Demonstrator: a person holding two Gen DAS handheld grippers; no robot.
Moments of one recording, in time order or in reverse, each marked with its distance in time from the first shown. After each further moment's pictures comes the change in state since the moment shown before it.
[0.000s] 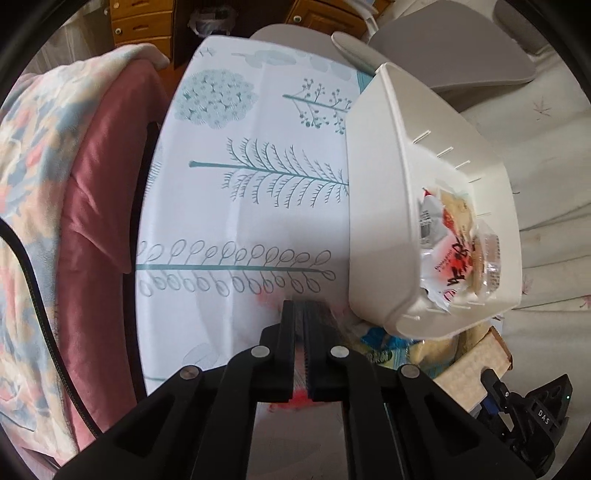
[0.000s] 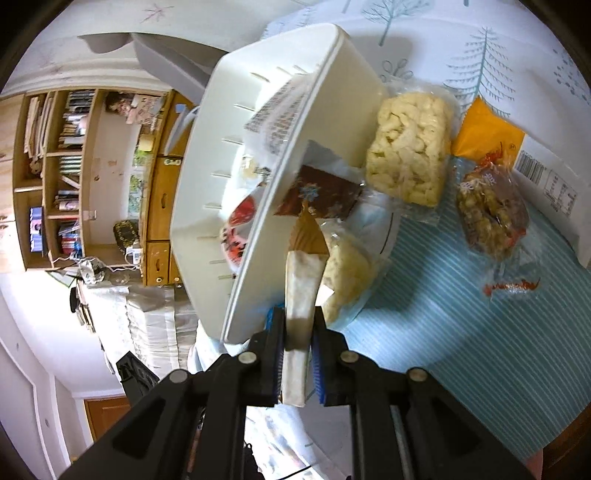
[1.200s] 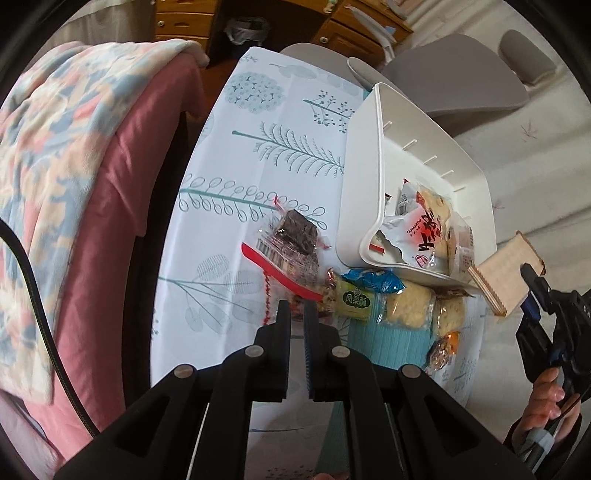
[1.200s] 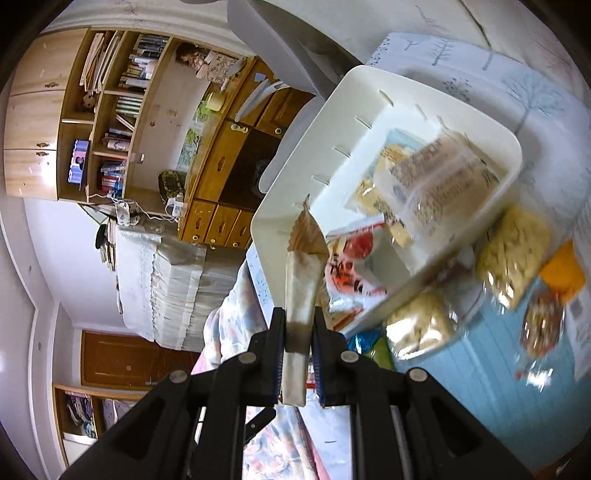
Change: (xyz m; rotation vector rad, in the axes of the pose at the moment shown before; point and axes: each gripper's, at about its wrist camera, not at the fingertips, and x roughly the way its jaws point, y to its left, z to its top) left arm -0.056 -0.007 -0.075 -0.146 -0.079 0.004; right arm -0.007 0.094 0.060 -0.266 0.108 0.101
